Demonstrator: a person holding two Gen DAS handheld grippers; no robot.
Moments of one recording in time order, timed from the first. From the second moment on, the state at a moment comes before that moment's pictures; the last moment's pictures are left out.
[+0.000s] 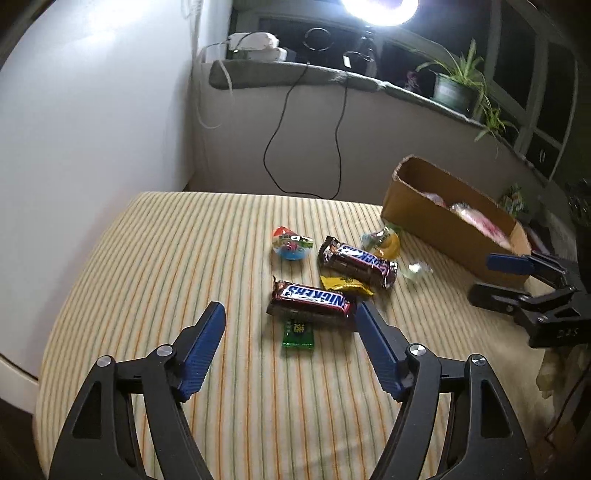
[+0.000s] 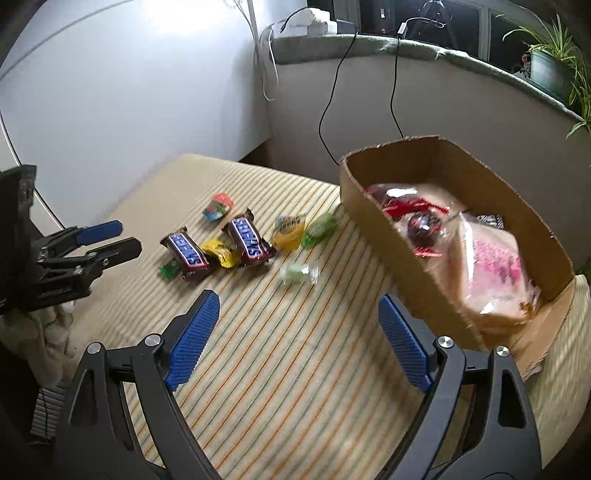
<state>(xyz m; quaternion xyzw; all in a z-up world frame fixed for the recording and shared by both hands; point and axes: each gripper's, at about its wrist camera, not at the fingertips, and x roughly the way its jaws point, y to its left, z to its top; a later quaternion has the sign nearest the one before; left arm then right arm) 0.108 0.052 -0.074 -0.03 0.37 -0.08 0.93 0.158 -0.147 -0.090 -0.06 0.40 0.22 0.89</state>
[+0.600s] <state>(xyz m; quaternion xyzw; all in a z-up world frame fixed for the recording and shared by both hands) 0.143 0.025 -0.104 0.08 0.39 -0.09 0.91 0.205 -0.111 -0.132 -0.08 0.43 0.17 0.88</state>
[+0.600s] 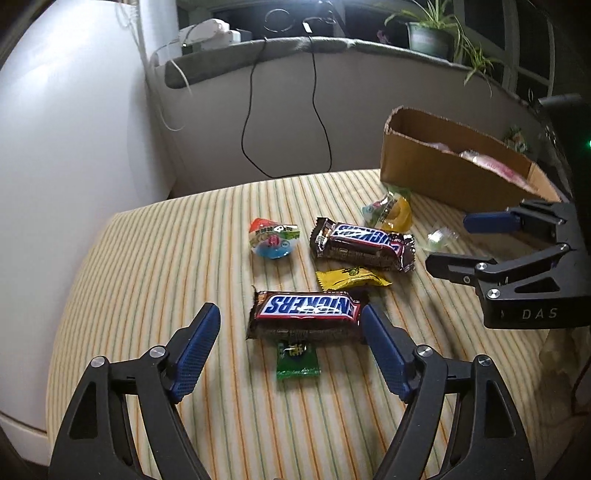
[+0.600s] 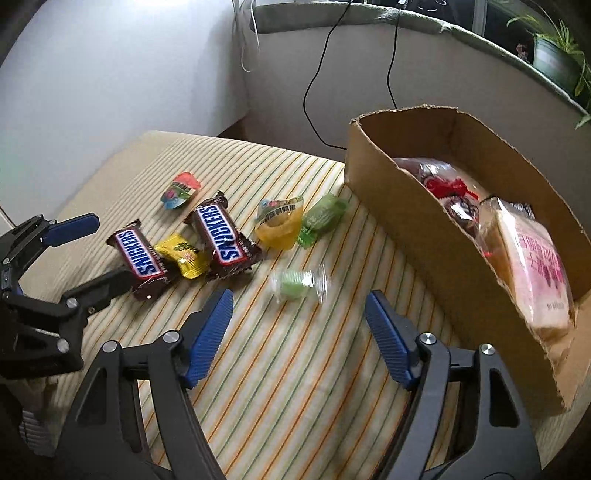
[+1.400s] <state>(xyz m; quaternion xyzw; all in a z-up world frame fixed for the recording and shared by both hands) 0.150 0.025 -0.114 0.08 0.41 -0.12 0.90 0.218 -0.102 -0.144 -0.09 0.43 0.17 0.88</state>
